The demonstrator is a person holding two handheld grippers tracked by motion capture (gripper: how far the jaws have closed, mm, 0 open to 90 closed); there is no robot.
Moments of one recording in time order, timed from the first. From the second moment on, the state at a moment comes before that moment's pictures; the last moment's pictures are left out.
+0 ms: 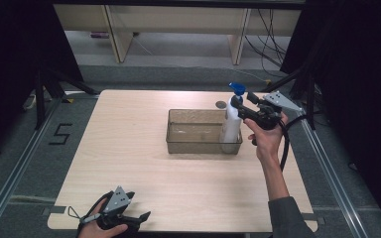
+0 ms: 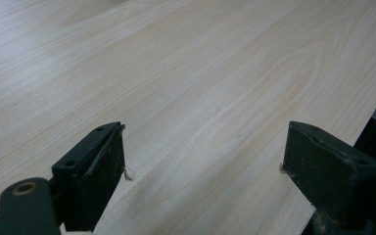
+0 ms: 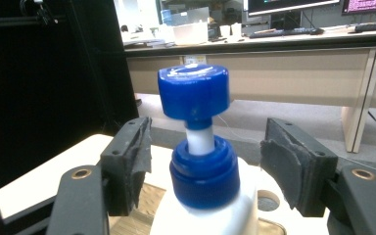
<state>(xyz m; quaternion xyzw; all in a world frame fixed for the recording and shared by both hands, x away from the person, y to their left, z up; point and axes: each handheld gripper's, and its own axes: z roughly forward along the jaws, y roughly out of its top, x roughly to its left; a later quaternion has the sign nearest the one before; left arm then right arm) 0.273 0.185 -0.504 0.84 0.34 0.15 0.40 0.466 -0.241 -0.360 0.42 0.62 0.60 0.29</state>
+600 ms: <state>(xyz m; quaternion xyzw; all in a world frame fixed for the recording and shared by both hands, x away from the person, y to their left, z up) 0.271 0.183 -0.505 0.83 0.35 0.14 0.41 0.442 -0.242 -0.359 0.43 0.61 0.59 0.29</state>
